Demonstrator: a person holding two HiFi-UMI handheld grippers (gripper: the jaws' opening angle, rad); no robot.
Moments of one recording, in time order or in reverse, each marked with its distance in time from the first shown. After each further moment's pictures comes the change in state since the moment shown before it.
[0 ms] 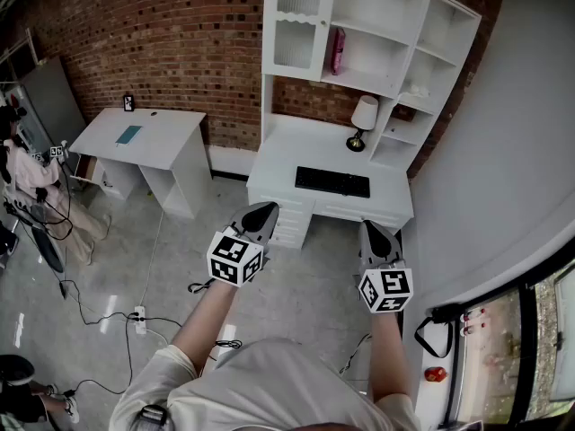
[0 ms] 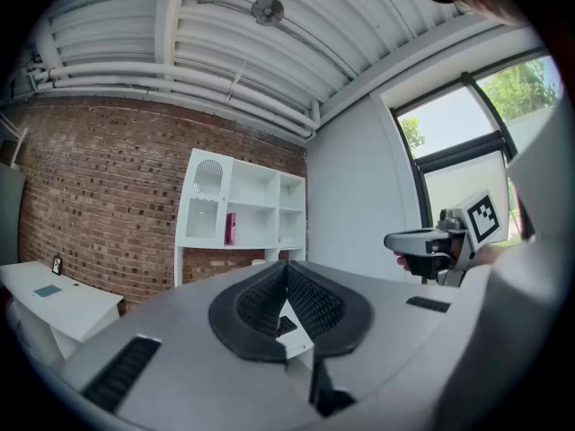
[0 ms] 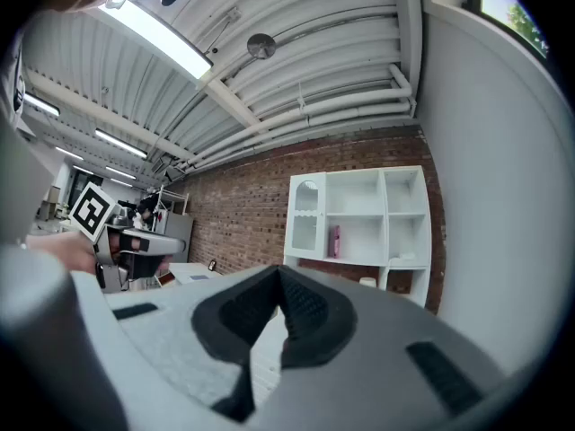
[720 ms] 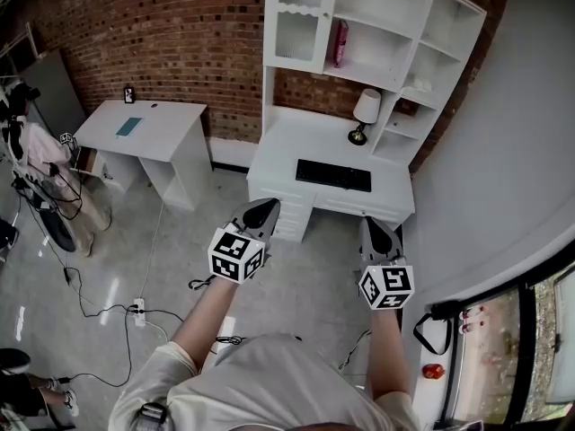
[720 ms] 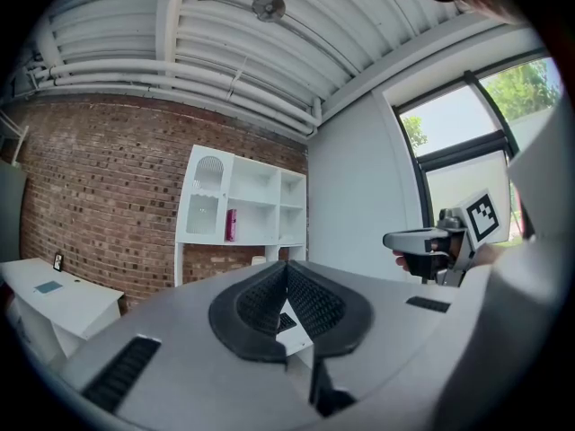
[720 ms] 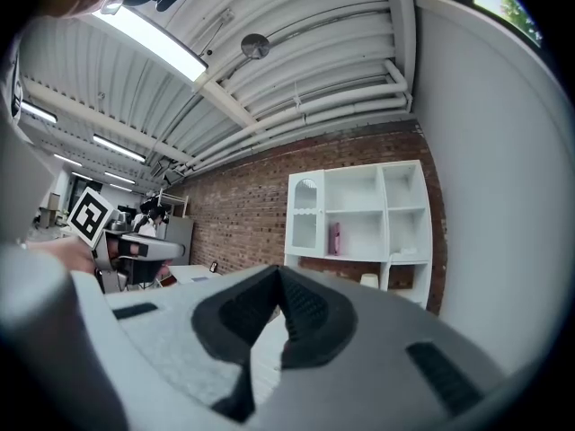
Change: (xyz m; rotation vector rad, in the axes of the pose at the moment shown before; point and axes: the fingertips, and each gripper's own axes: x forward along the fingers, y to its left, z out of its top) left arm 0.005 -0.004 -0.008 -0.011 0.018 0.006; right arm 0.002 -0.005 -0.006 0.034 0.005 0.007
